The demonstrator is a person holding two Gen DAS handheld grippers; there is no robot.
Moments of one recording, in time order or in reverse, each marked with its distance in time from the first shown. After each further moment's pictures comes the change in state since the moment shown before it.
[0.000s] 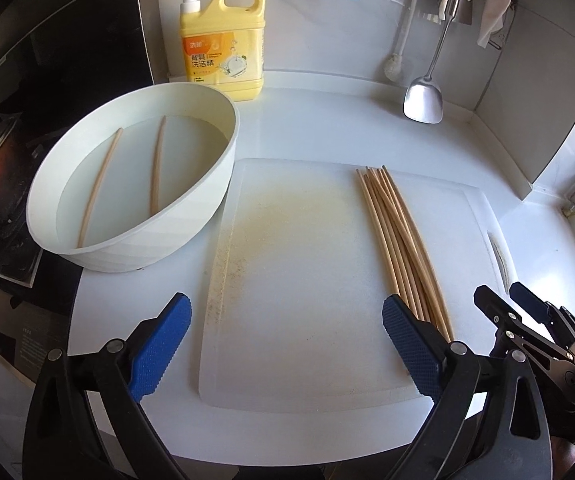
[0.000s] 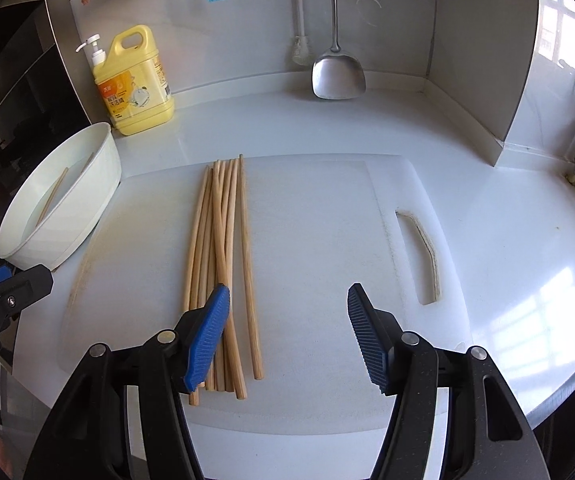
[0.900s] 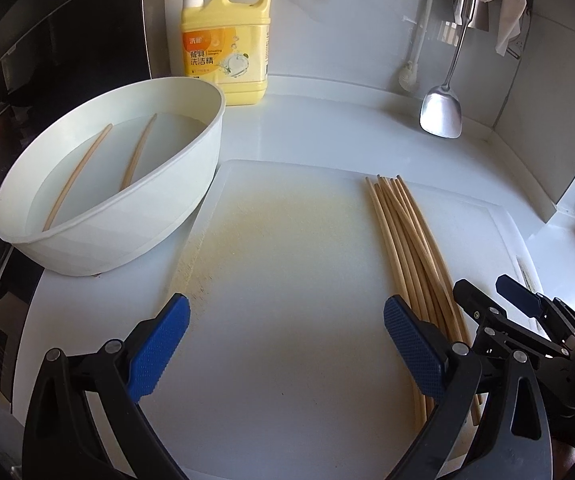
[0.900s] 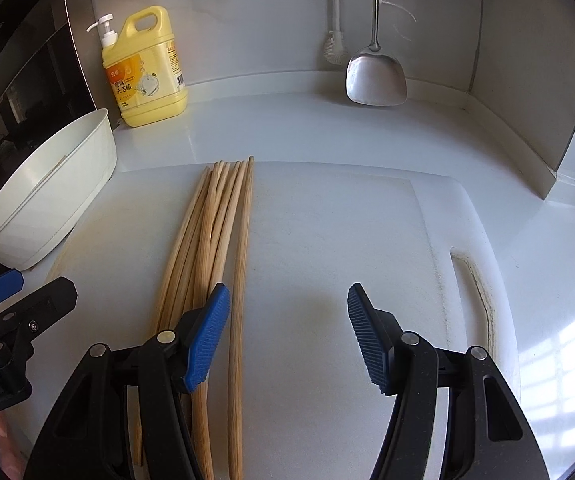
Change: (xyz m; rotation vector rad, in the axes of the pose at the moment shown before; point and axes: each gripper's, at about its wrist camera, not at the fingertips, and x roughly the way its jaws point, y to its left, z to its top) left arm 0.053 -0.016 -0.008 -0.055 -0.102 0.049; right arm 0.067 0.006 0.018 -0.118 -0.048 0.063
